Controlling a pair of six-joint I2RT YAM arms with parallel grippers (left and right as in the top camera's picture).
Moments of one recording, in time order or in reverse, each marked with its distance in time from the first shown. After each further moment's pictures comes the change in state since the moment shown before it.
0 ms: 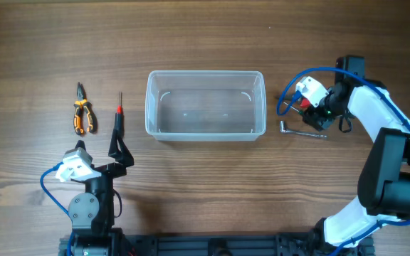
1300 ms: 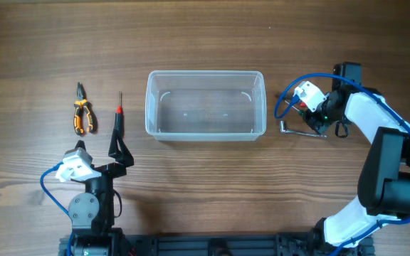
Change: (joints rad) left arm 0.000 0.000 0.000 0.000 0.000 0.000; right arm 0.000 0.000 -0.080 0.093 -0.011 0.036
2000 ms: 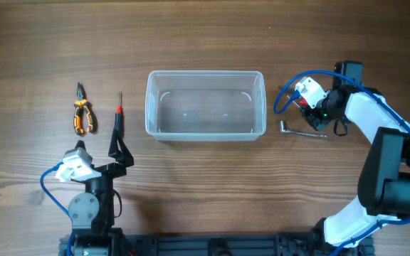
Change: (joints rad) left arm 0.000 0.000 0.000 0.000 0.000 0.000; right arm 0.000 0.000 0.002 0.040 -0.042 0.053
